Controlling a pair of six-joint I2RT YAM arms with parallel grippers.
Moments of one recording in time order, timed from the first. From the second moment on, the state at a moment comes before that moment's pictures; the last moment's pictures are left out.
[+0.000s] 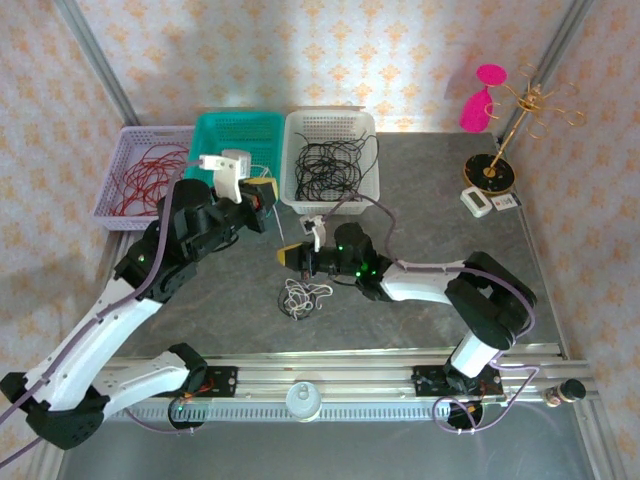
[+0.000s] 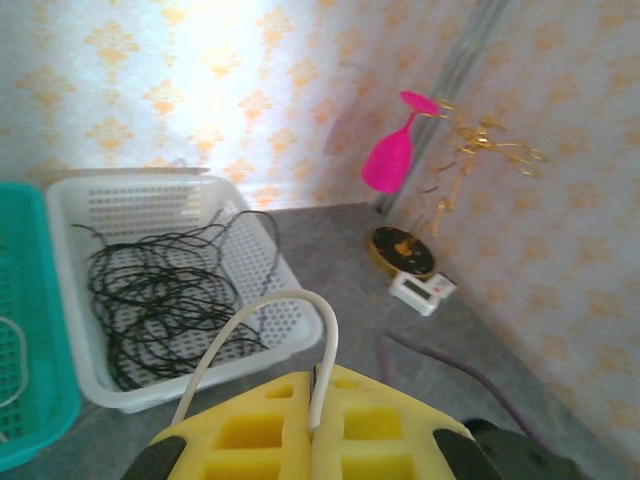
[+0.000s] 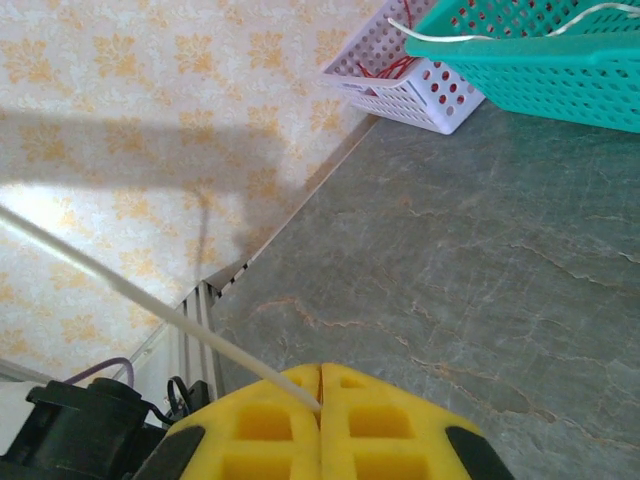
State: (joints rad) left arm -0.58 1.00 1.24 -0.45 -0.05 -0.35; right arm 0.86 1.64 0.77 0.65 -0.45 0.61
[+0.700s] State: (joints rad) left arm -0.24 1.27 1.54 -0.33 -0.01 -0.30; right arm 0.88 1.62 0.66 0.49 -0.28 0.54
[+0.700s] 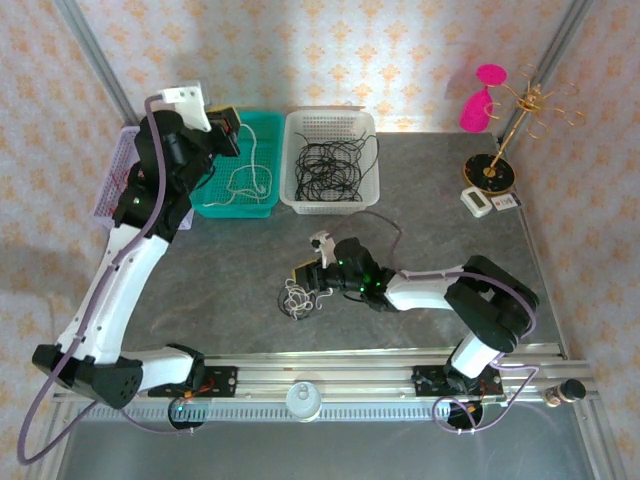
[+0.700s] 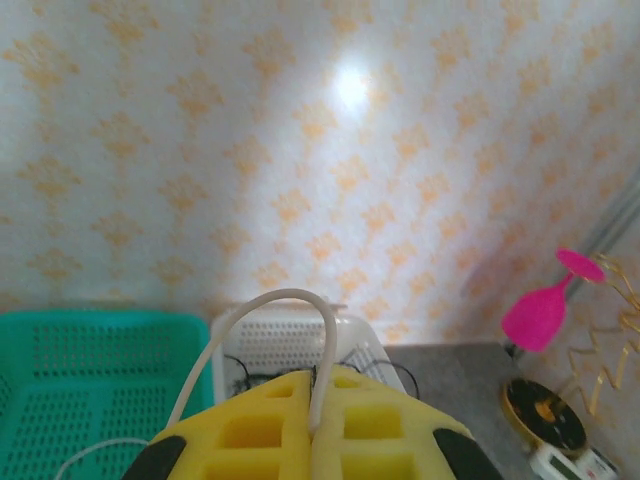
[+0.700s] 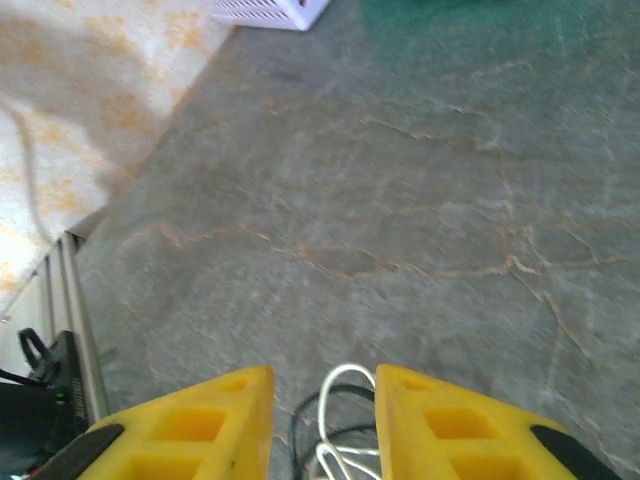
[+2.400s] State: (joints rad) left arm -0.26 1.01 0.74 -0.26 -0.03 -0.43; right arm 0.88 1.43 0.76 -0.03 -0.13 0.47
